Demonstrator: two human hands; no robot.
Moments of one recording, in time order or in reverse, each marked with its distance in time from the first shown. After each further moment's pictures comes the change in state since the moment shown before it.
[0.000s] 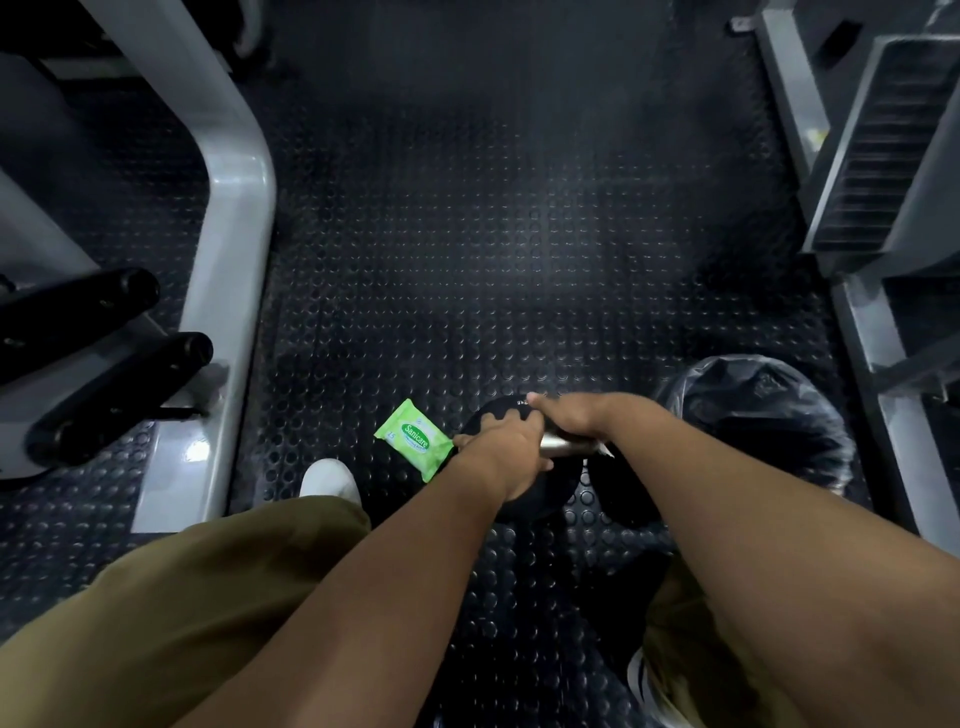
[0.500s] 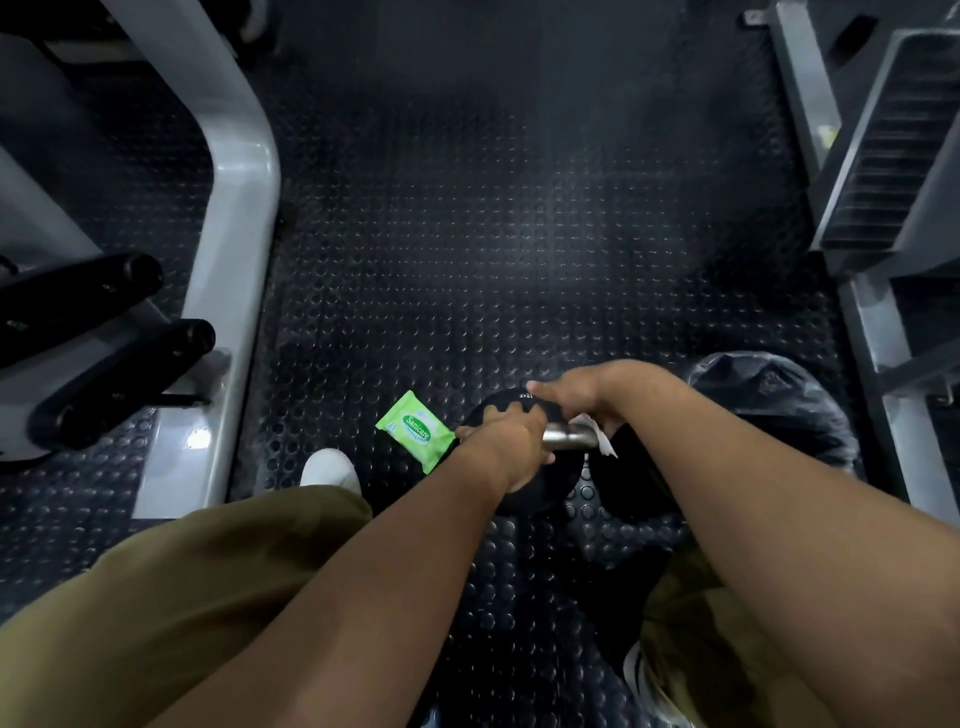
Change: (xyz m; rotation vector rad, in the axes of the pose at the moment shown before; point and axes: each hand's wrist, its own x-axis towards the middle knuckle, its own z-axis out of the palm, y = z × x) left_hand 0.000 -0.002 -0.001 0.001 -0.009 -0.003; right_hand -0.014 -0.016 -0.020 -0.030 -0.091 0.042
